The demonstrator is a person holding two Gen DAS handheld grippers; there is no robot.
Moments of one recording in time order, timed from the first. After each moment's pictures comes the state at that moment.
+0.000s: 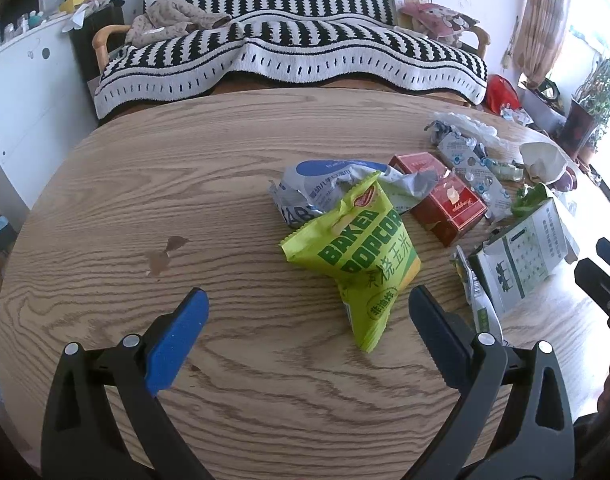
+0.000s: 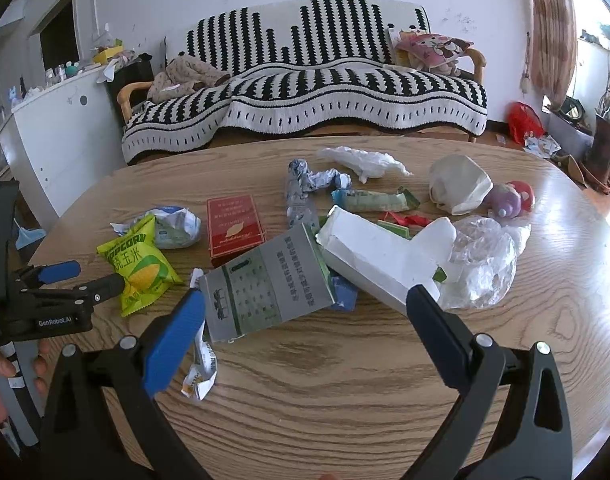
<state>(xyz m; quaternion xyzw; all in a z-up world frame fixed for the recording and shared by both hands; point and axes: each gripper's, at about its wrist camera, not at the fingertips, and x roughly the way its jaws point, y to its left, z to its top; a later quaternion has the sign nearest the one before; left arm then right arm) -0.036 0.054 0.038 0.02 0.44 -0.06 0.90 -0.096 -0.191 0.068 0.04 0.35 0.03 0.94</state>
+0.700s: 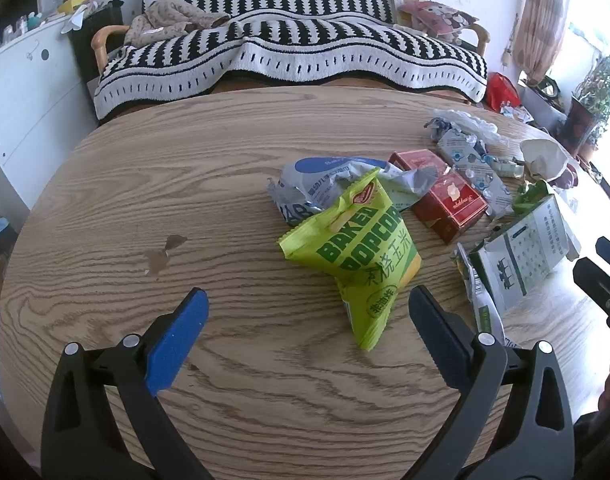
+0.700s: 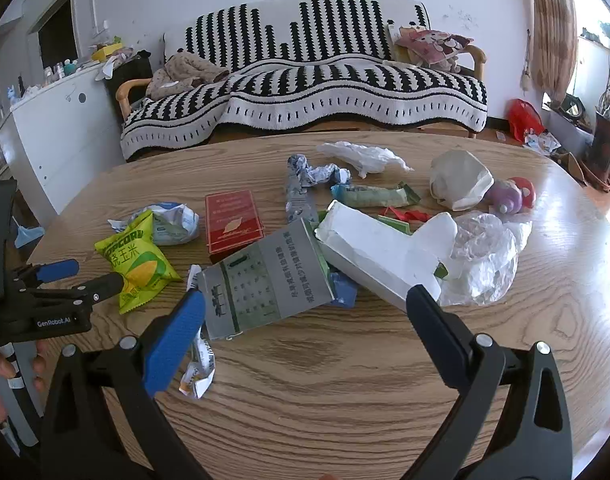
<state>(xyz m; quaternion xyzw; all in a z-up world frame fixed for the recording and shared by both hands) -0.036 0.052 0.035 0.02 0.44 -0.06 0.89 -0.093 -0.190 0.066 0.04 0.35 0.03 0.93</state>
